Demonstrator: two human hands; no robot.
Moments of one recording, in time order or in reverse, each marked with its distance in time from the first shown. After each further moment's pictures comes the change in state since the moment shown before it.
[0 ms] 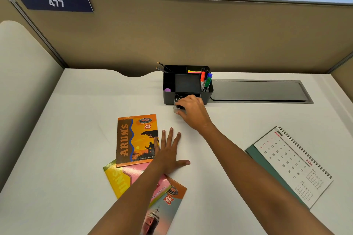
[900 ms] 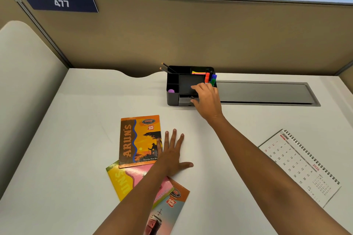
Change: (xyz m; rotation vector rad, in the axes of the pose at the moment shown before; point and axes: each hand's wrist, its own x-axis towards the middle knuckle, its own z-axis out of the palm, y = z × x) left_hand 0.001 -0.001 0.001 -0.016 -0.007 0.010; right_hand 0.026 0.031 -0.015 -0.096 0.217 0.080
